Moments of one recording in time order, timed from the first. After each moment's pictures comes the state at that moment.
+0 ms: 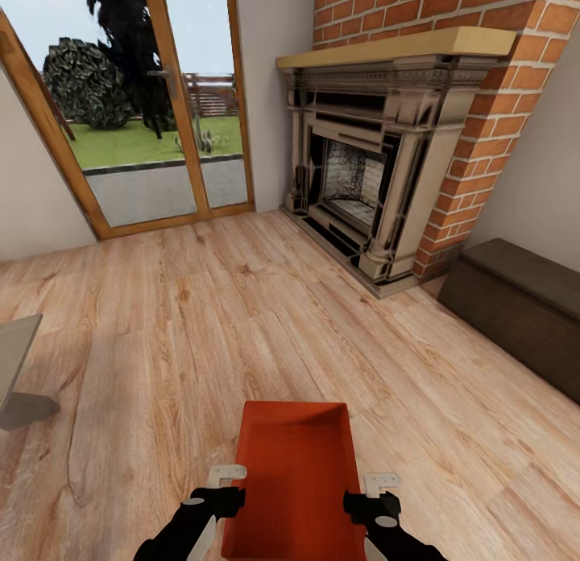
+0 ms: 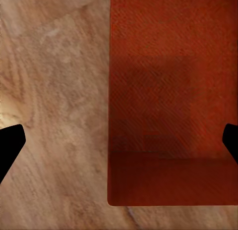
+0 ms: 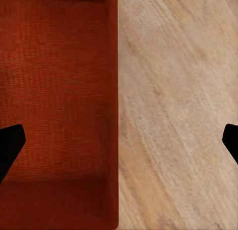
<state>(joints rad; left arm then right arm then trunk) -0.44 -0.12 -0.02 -0.49 0.00 0.22 0.09 -0.52 0.06 0.61 -0.24 -0.53 -0.08 -0.31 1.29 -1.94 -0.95</state>
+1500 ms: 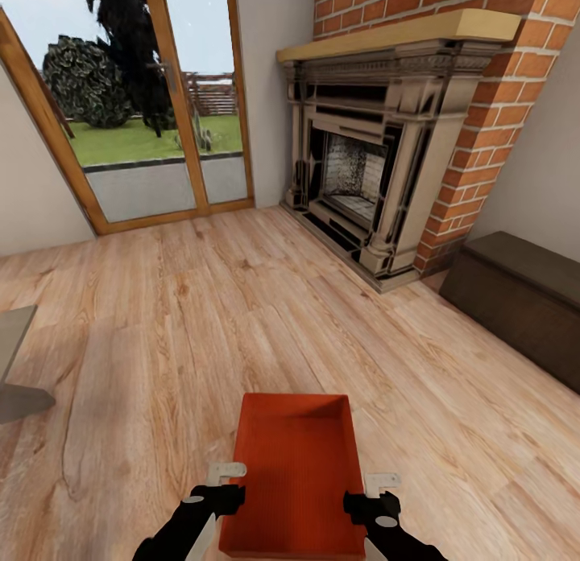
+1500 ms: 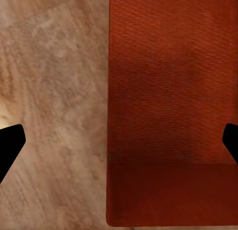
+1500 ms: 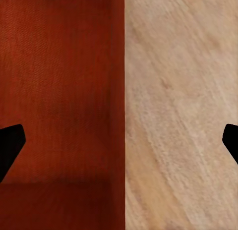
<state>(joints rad) -0.44 -0.12 -0.02 -0.51 0.00 0.22 0.08 -0.52 0.06 0.61 -0.24 -0.53 -0.08 -0.31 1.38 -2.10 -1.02</state>
